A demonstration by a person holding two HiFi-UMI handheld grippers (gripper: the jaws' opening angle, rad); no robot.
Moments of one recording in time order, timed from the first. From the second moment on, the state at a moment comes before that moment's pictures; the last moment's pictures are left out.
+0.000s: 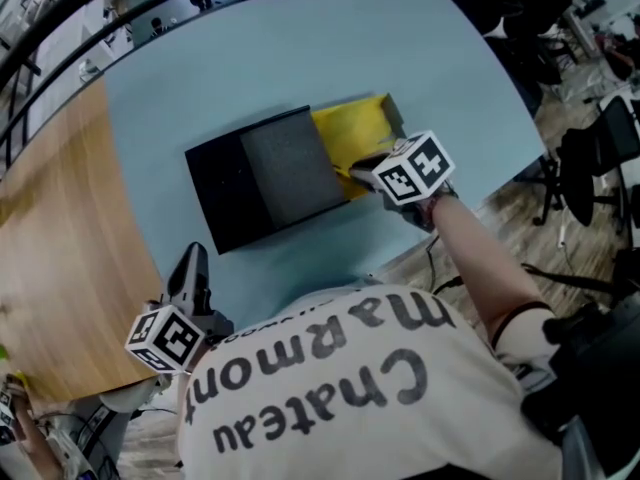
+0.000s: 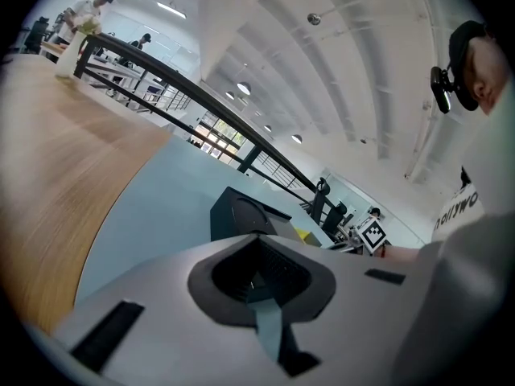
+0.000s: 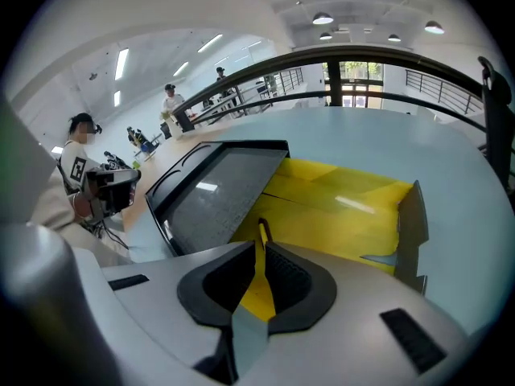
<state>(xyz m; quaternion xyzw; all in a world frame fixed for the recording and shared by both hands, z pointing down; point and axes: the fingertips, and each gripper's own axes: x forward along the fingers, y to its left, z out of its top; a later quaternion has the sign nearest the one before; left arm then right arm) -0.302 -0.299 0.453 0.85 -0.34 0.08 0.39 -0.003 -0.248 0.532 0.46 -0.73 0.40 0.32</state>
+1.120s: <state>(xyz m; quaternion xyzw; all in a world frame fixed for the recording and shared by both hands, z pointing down) -0.312 -0.269 0.451 0.81 -0.43 0.03 0.39 0.006 -0.252 0.578 0.34 -0.72 0.37 0.48</state>
